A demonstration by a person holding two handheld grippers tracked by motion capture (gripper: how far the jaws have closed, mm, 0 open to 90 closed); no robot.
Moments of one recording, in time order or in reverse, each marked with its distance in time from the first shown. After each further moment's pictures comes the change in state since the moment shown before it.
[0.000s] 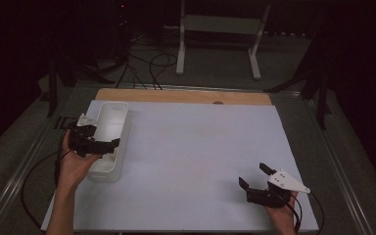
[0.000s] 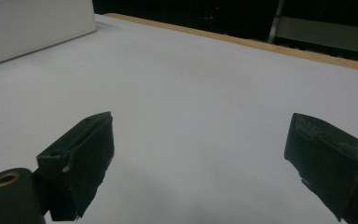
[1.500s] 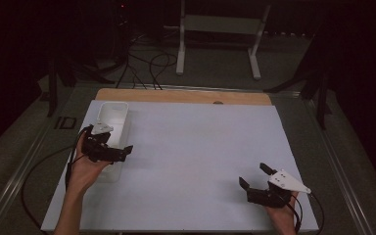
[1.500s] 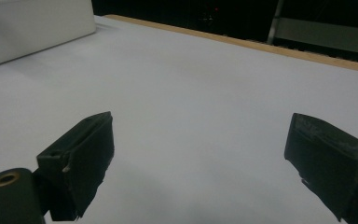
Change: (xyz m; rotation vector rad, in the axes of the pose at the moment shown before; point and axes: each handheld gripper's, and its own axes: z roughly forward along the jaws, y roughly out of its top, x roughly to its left) left arm -0.034 -0.004 0.009 -0.026 -0.084 0.120; right arm -0.001 0.000 -0.001 -0.004 -0.003 0.000
